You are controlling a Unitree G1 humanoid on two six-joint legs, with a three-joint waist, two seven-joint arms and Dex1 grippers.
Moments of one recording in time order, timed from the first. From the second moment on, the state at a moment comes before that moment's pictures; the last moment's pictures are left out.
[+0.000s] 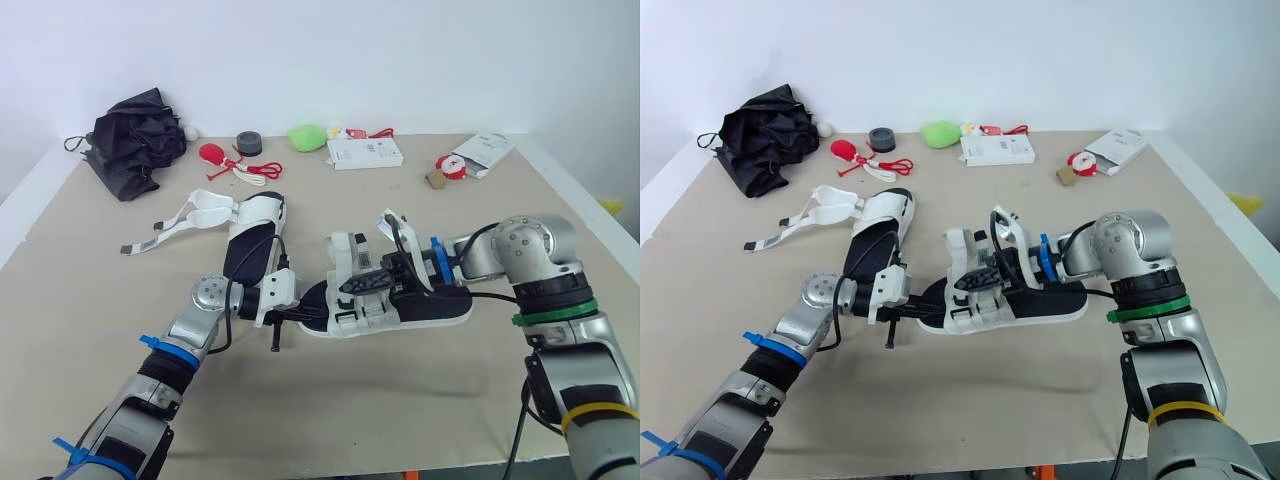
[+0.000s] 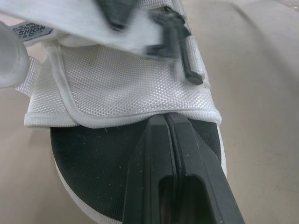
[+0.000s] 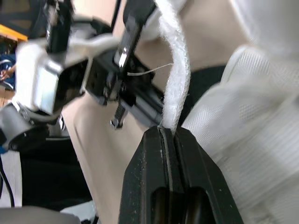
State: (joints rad) left arm -0.55 0.35 -0.32 0.42 -0.16 -0.18 -1.26; right arm -0.92 -0.62 0.14 0.22 0.96 1.54 0.67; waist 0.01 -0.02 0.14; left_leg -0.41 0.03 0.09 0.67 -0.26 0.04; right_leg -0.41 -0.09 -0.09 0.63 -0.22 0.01
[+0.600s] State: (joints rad) left arm -0.54 0.35 -0.31 0.41 -0.16 -0.17 -1.26; right arm -0.84 -0.60 0.11 0.16 0.99 1.61 0.70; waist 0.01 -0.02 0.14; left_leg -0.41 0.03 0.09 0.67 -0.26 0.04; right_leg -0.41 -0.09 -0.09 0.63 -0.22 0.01
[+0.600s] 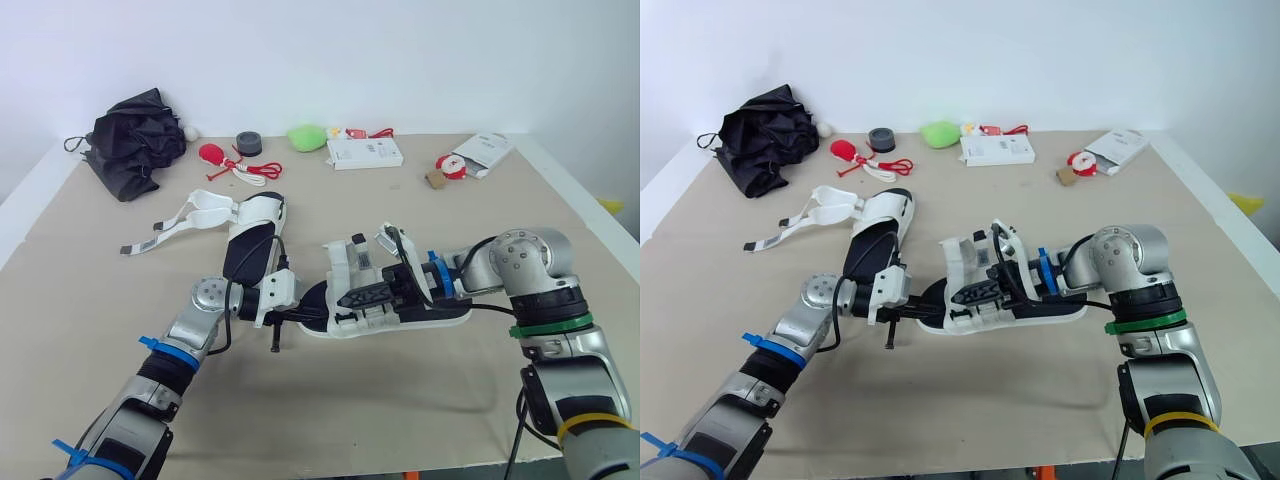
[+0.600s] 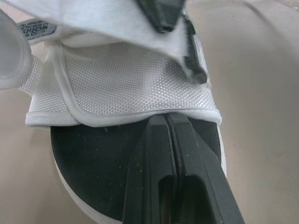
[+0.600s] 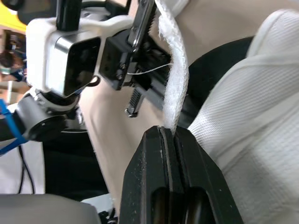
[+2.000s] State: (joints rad) left arm -0.51 0.36 -0.31 0.36 -0.16 -0.13 -1.24; right arm -0.89 -0.63 0.14 0.45 1.21 1.61 0.61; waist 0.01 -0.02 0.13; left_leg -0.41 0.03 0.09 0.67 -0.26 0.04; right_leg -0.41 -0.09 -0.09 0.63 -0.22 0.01
